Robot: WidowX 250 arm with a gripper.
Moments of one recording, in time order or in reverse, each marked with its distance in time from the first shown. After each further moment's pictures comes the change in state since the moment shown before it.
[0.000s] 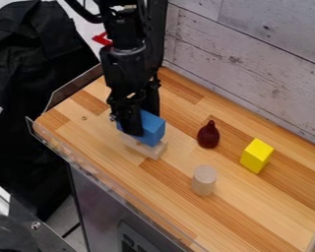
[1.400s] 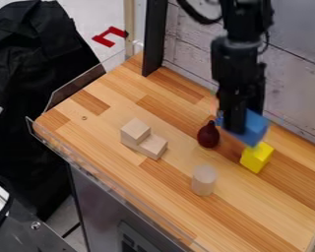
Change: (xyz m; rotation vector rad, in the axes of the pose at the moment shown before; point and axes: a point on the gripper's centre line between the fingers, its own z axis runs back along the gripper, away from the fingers) arm -0.129 -0.052 -0.013 0.013 0.037 -0.187
